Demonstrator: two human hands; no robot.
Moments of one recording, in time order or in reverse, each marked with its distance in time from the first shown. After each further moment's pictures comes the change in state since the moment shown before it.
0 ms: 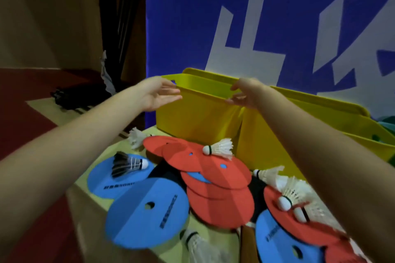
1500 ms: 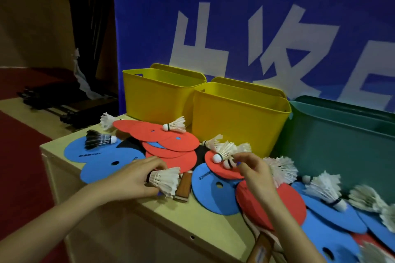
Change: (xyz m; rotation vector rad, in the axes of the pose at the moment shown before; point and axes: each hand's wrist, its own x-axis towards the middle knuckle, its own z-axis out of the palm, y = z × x) left_hand -0.198 -0.176 -0.002 1.424 -0.513 0.521; right_hand -0.221 0.213 -0.137 -0.172 0.221 -0.423
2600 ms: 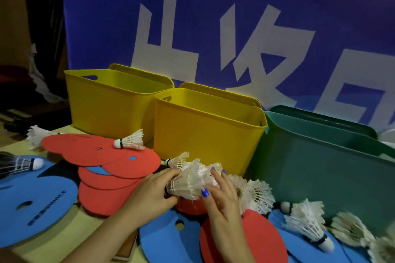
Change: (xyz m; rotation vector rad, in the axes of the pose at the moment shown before) left_hand 0.141 0.053 0.085 -0.360 0.263 0.076; right_hand 0.019 0.043 0.001 -0.197 0.043 -0.157
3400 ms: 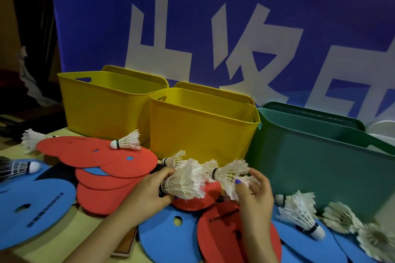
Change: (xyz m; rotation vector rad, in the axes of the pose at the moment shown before) left_hand -0.004 0.001 -0.004 -0.046 -0.044 -0.058; right_hand 0.004 -0.012 -0.043 0.406 0.451 0.448
